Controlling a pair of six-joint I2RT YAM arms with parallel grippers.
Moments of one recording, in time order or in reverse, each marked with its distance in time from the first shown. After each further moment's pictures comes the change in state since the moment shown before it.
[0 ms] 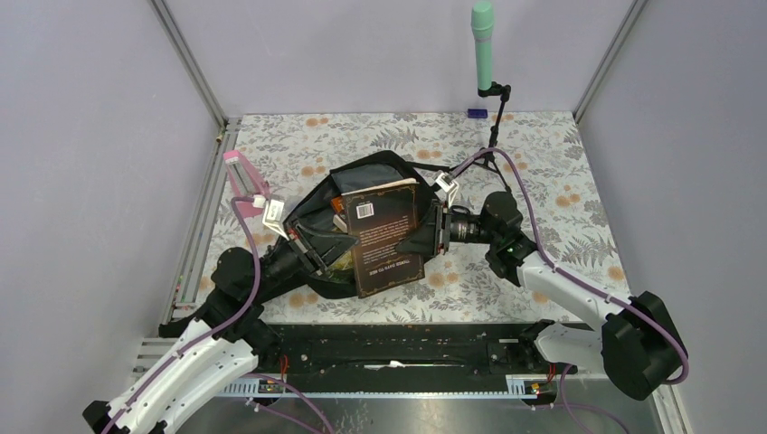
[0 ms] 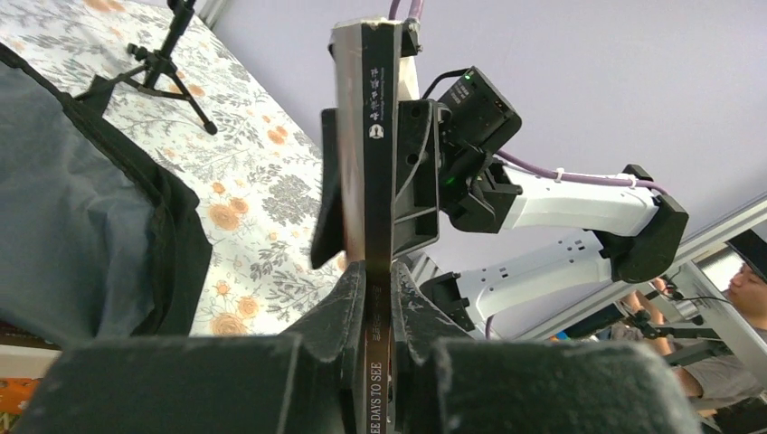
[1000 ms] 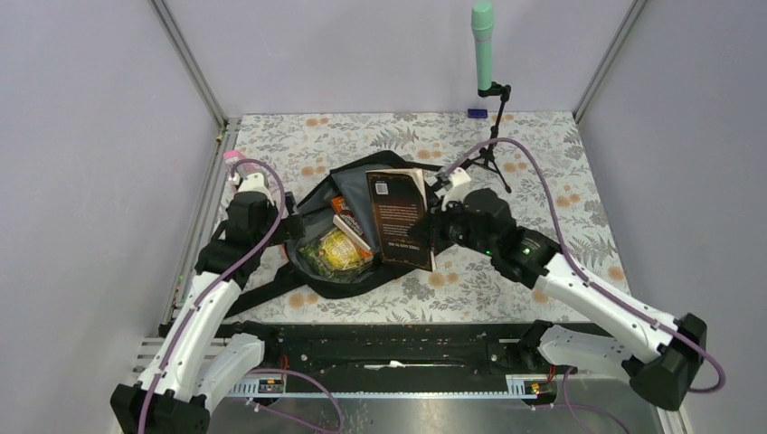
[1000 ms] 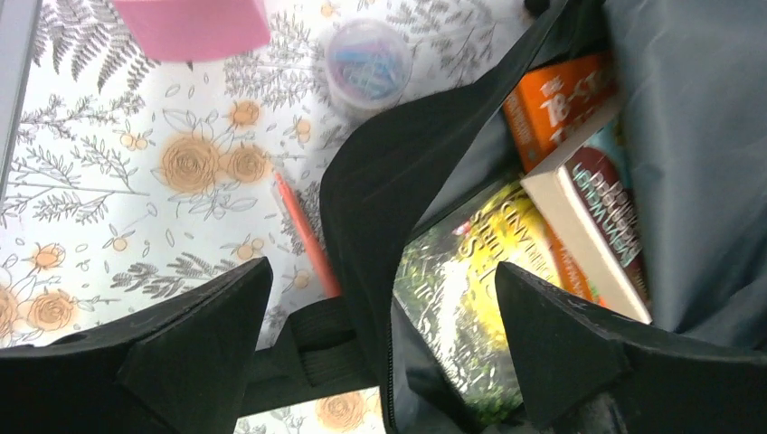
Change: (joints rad) left arm 0.429 0.349 0.296 -0.758 -0.517 0.436; right arm 0.194 -0.159 0.284 -0.827 0.755 -0.393
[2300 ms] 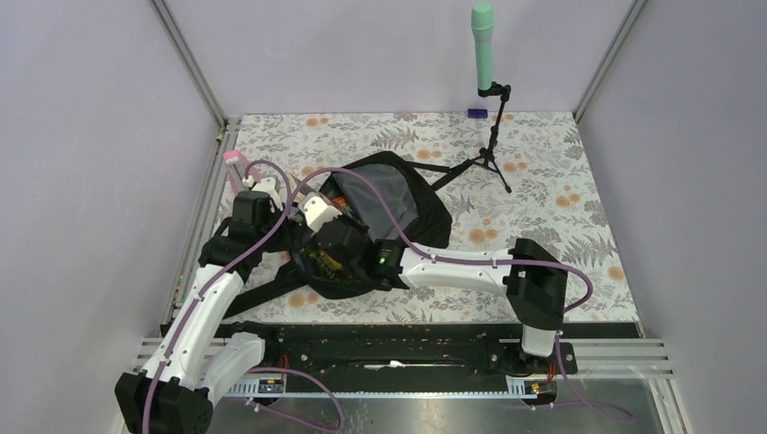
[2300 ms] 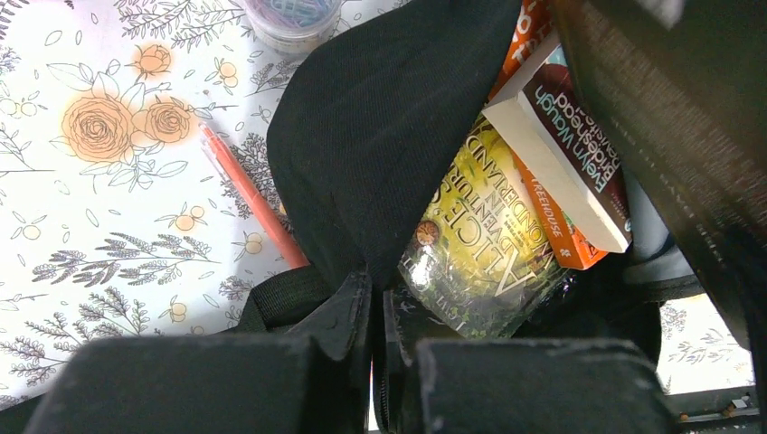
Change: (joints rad) left arm 0.034 0.079 0.000 -0.072 0.206 0.048; right arm 0.459 0.820 0.506 0.272 0.880 -0.646
